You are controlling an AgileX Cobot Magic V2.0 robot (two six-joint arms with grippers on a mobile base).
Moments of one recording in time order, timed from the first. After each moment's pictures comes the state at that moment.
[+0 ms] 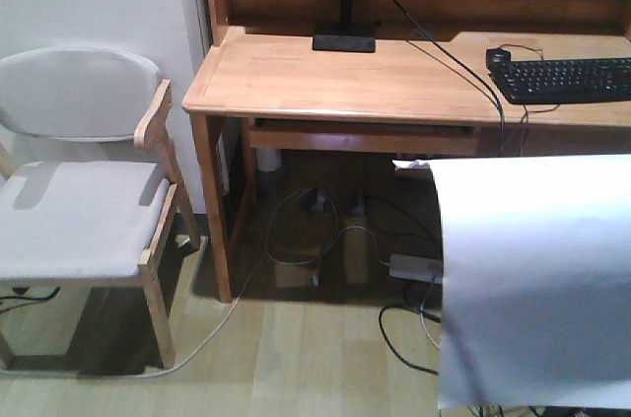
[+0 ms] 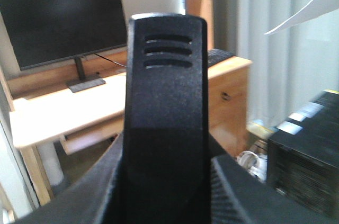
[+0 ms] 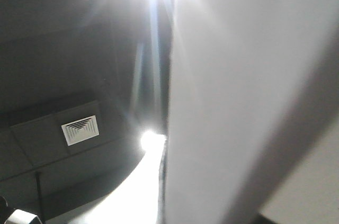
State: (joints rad) left arm -0.47 0.20 -0.80 -0.19 0.76 0.22; right arm 0.12 0.38 -0.15 -0.30 -1.16 1.50
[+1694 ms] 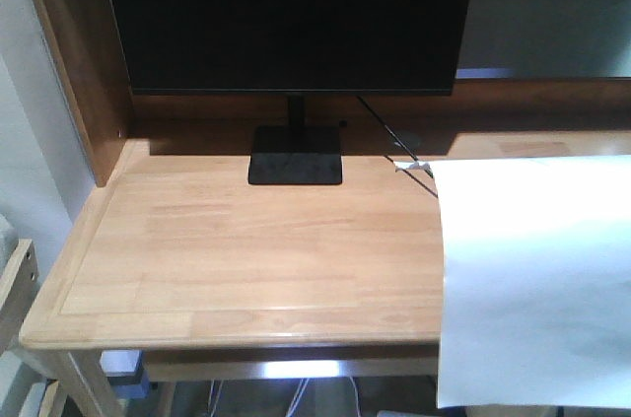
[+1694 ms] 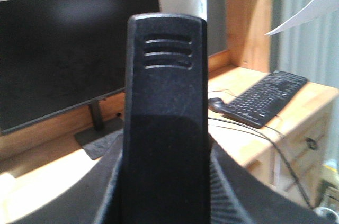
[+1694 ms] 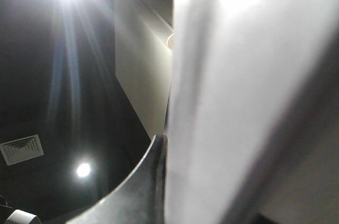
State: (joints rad) left arm -0.47 0.20 -0.80 -0.19 0.76 0.22; right arm 0.12 0.38 -0.15 -0.30 -1.16 1.50
